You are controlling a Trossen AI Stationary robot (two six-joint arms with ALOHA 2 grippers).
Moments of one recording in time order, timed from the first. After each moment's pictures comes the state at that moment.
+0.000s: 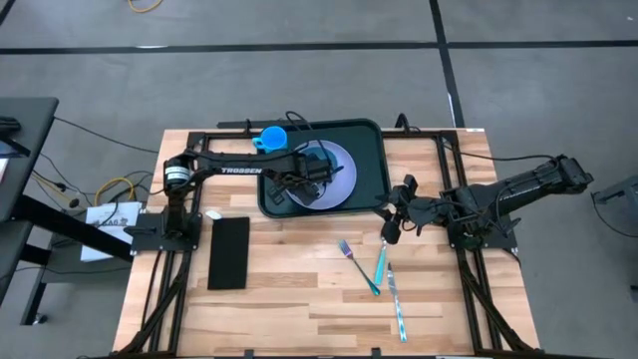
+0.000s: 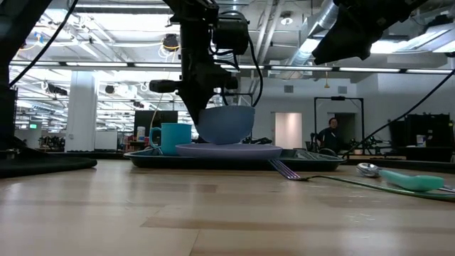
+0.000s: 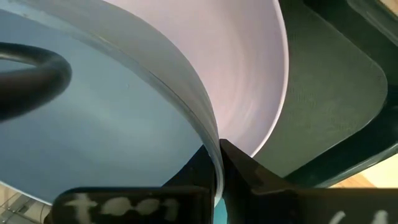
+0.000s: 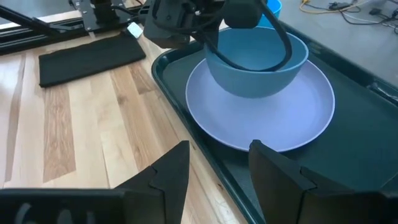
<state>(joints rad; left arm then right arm) 0.20 1.95 1.59 -1.06 -0.36 1.11 0.26 1.02 0.73 -0.35 0.55 0.38</state>
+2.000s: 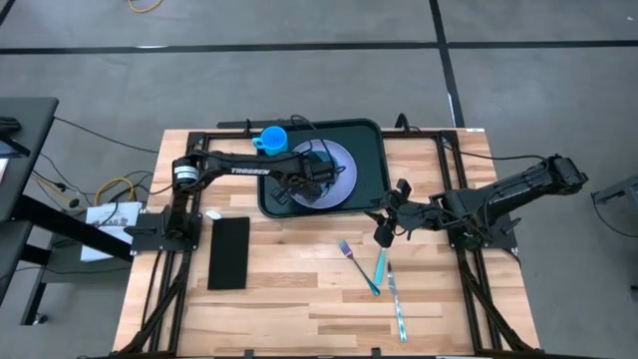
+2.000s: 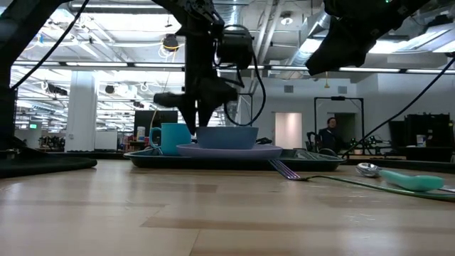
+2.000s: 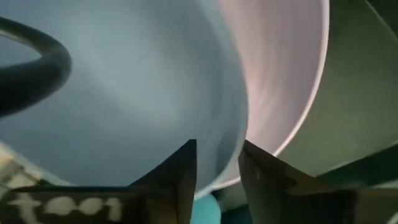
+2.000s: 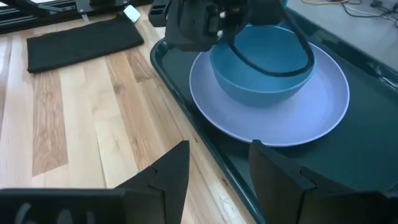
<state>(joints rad) 0.21 2.02 1.61 -1.05 -0.43 1.00 0.26 1.12 0.73 -0.31 0.55 0.38</state>
